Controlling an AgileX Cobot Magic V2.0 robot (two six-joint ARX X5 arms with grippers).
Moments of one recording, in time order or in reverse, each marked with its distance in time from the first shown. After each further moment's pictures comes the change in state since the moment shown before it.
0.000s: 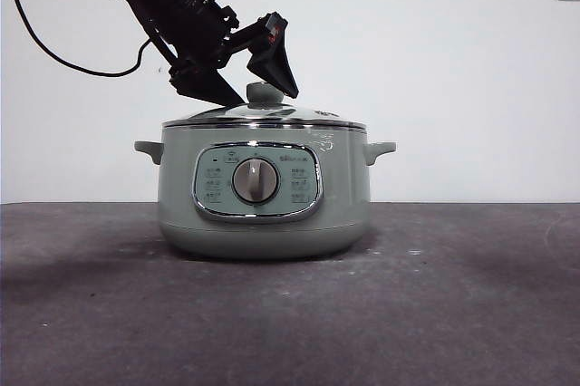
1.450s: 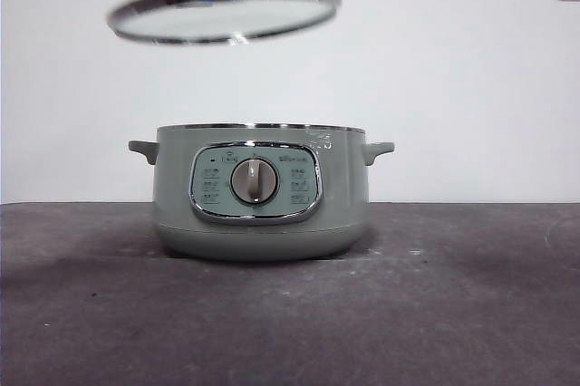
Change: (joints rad) left arm 0.029 -0.356 0.031 -0.289 -0.008 0.007; right arm 0.000 0.051 0.000 0.085 0.000 0.000
